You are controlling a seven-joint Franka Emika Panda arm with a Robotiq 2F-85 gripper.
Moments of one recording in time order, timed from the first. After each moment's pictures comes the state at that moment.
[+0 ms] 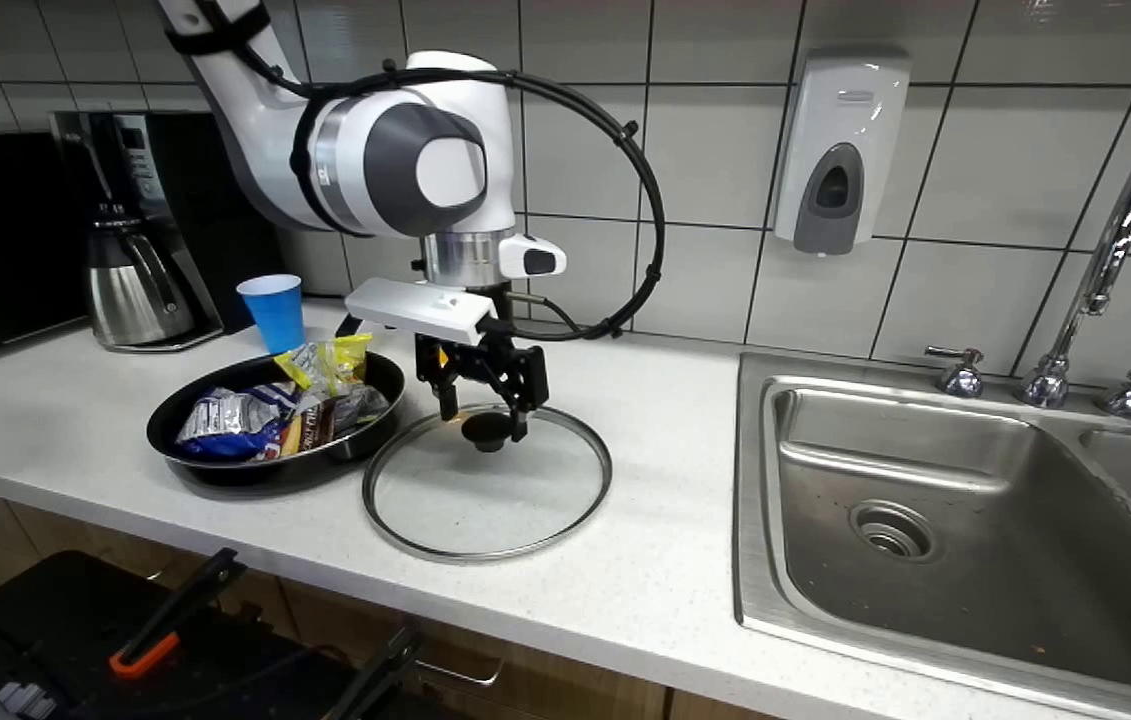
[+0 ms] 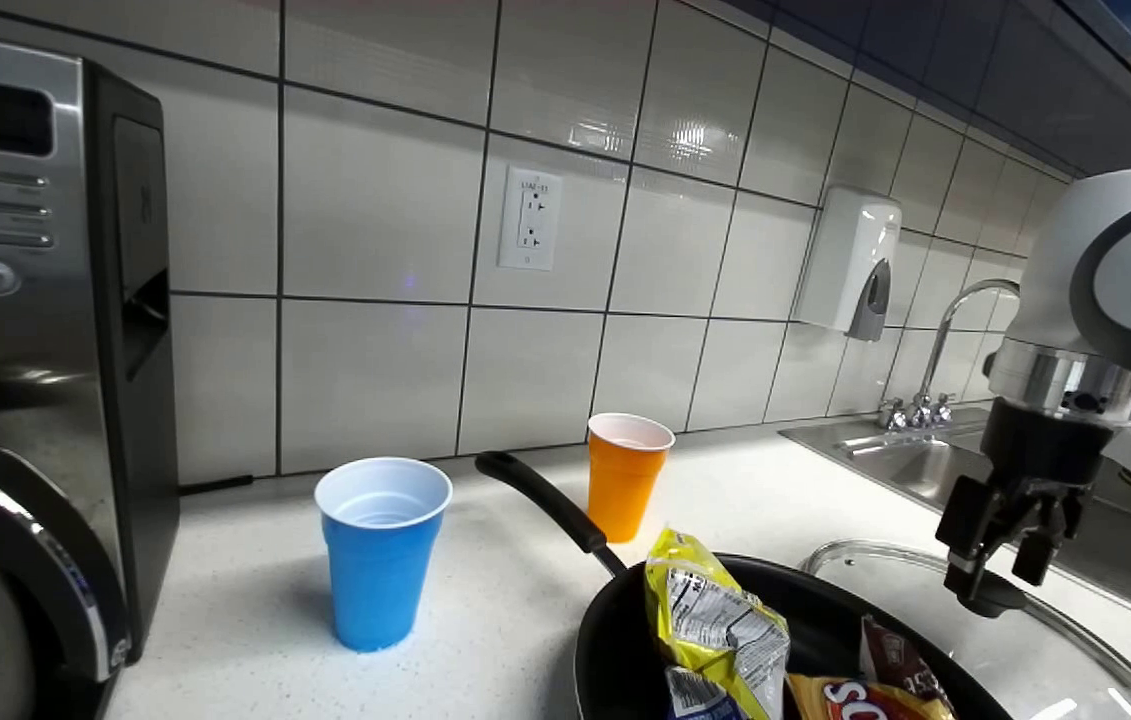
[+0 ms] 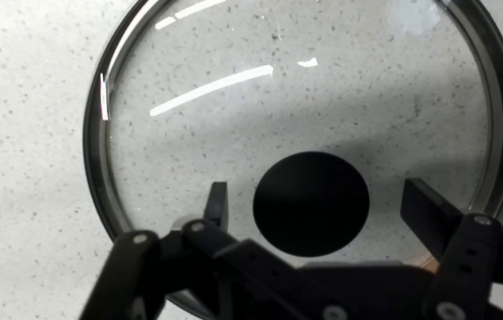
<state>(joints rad) -0.05 0.13 -0.11 -2.60 -0.04 2.71 -0.07</state>
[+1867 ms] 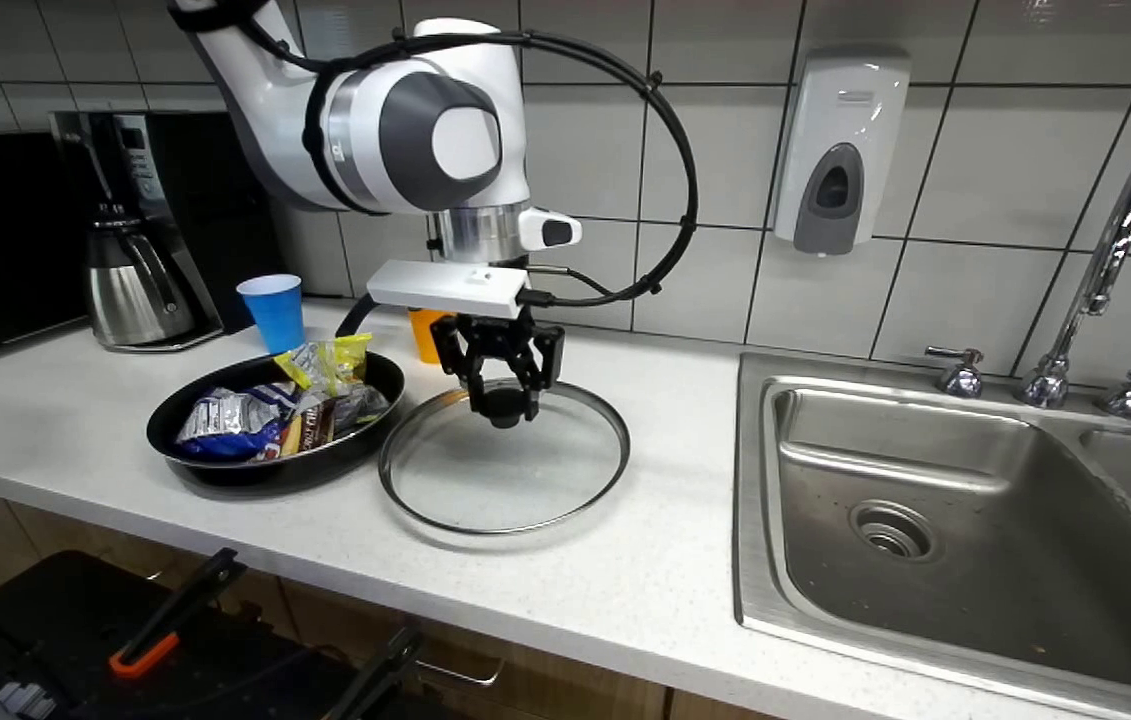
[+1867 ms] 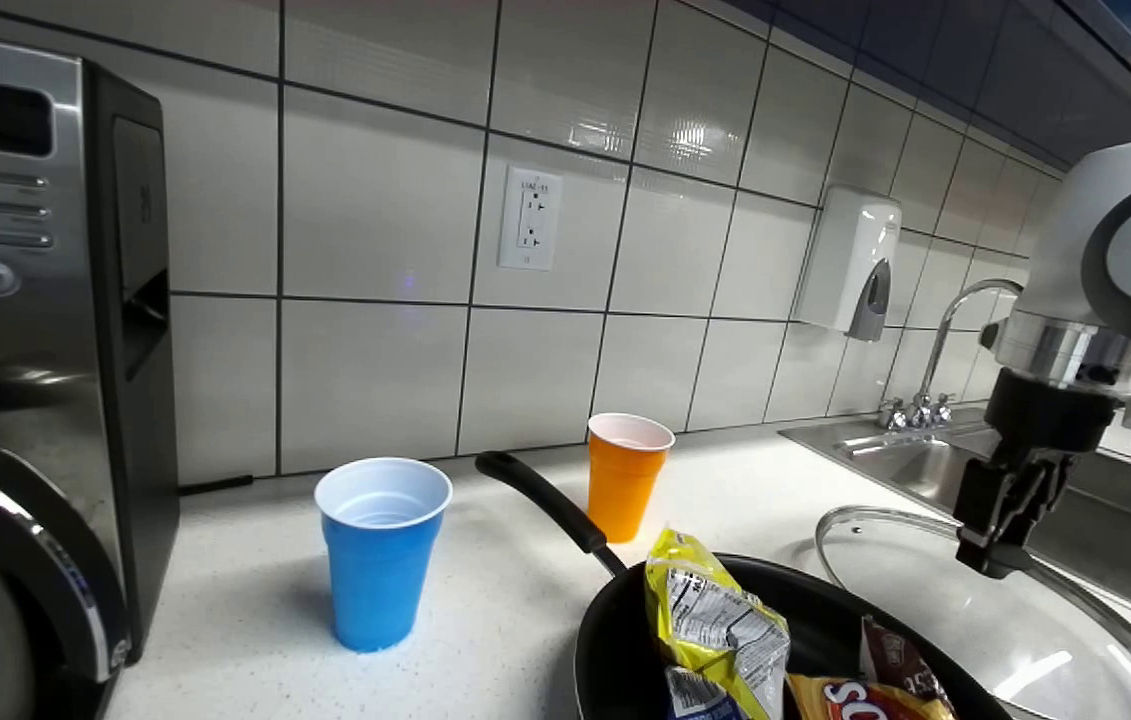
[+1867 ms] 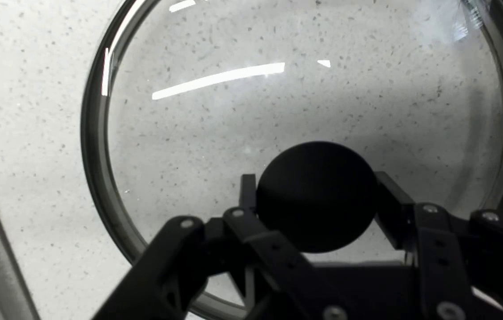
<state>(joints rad) -0.07 0.08 -0.12 -2.59 -0.08 2.70 -0.19</state>
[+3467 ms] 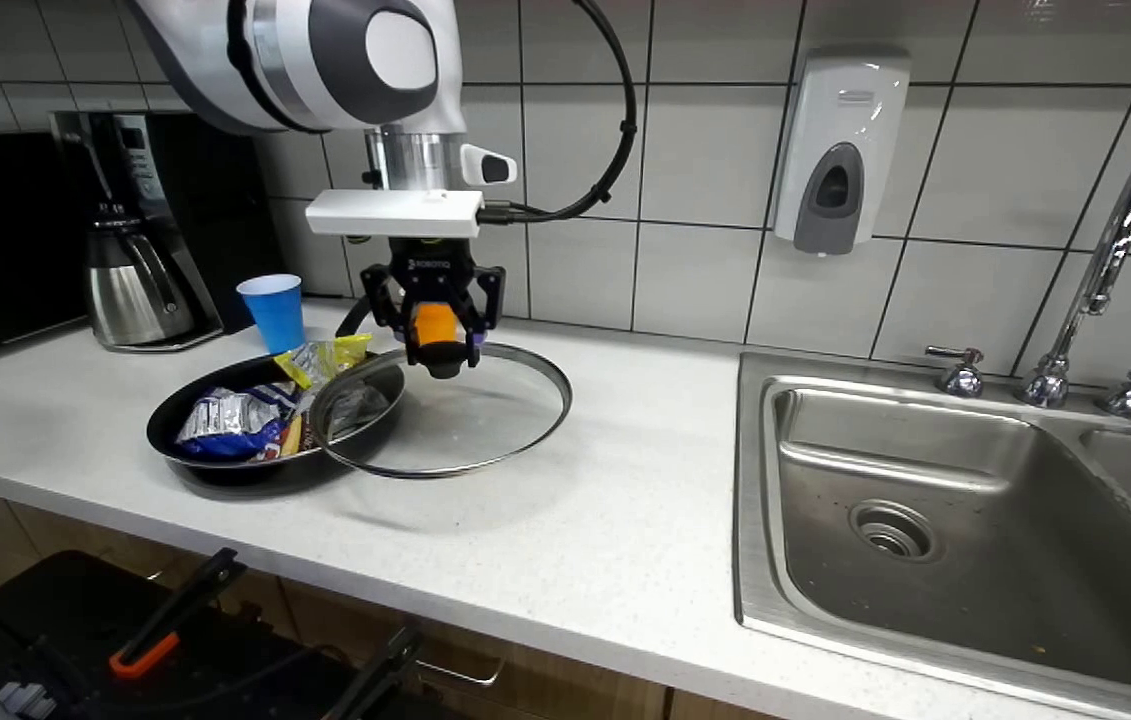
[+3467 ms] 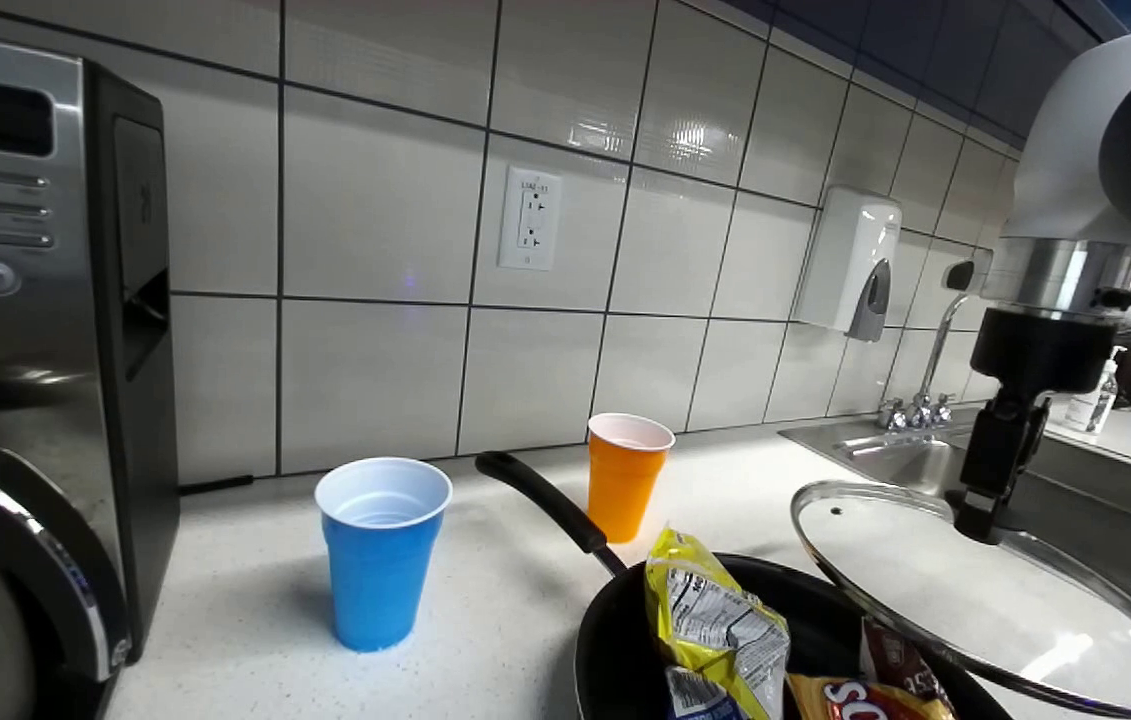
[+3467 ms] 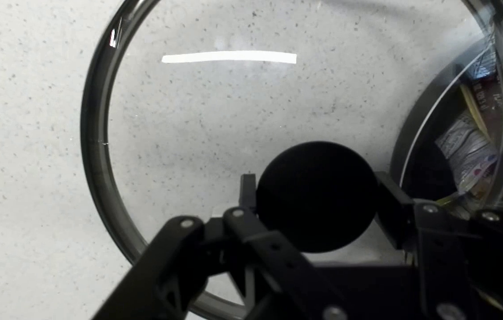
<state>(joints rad) 0.00 -0.07 -0.04 -2.58 -0.06 2.50 -0.33</state>
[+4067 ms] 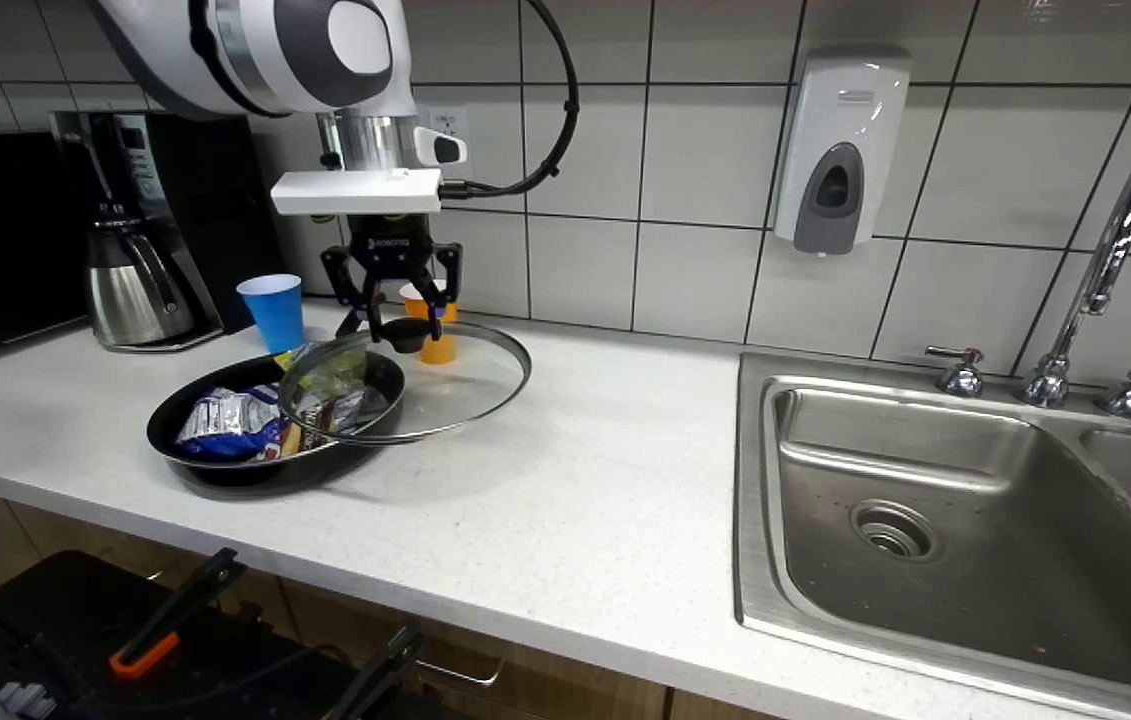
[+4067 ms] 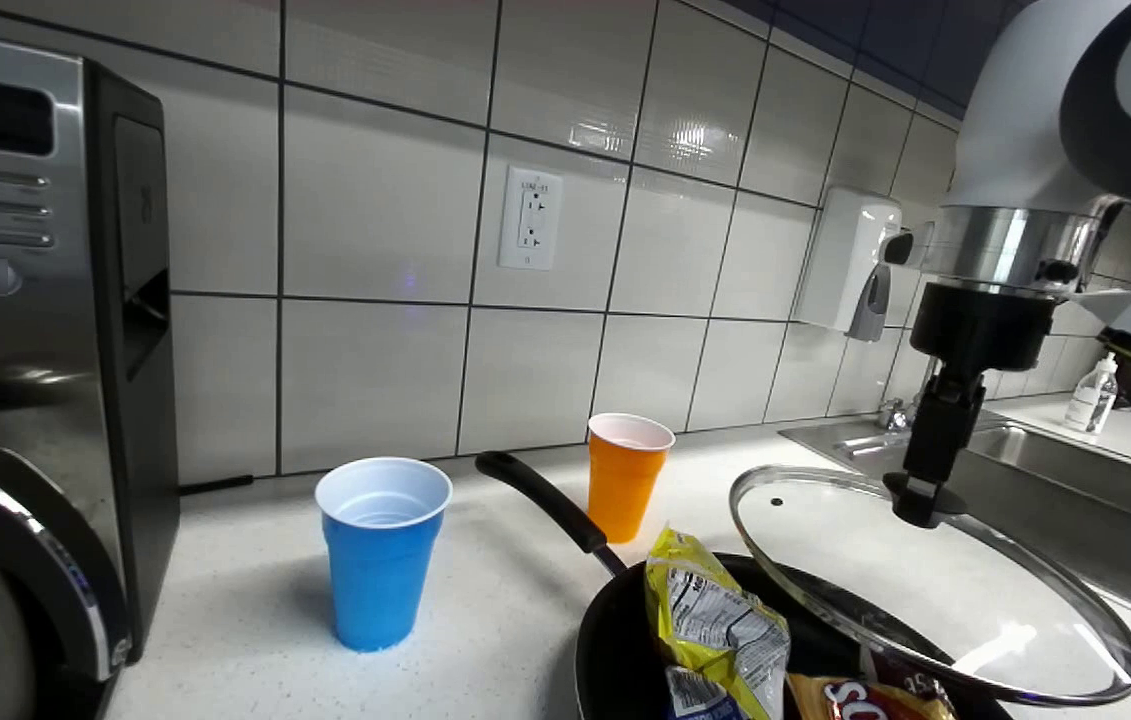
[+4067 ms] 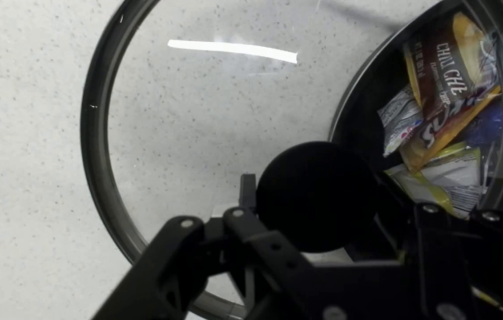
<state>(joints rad) 0.07 -0.05 0.02 -2.53 -0.06 2.48 -0.33</state>
